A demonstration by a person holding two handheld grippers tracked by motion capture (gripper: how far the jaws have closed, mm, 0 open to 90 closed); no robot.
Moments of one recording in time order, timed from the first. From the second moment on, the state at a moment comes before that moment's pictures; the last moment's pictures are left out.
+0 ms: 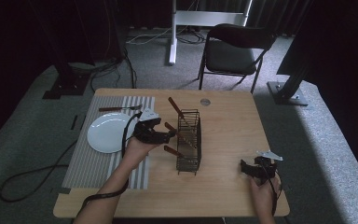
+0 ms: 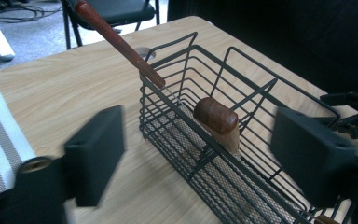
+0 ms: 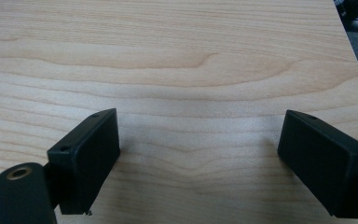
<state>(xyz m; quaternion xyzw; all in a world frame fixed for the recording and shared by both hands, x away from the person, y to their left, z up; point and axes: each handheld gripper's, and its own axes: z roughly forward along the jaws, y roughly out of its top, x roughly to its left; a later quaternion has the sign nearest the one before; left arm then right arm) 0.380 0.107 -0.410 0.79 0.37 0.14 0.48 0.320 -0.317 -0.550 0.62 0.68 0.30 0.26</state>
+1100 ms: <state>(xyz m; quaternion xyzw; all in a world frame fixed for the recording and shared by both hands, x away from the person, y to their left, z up) 0.379 0.102 -0.409 0.77 0.34 0.07 0.54 0.320 -0.317 -0.550 0.62 0.68 0.30 0.26</state>
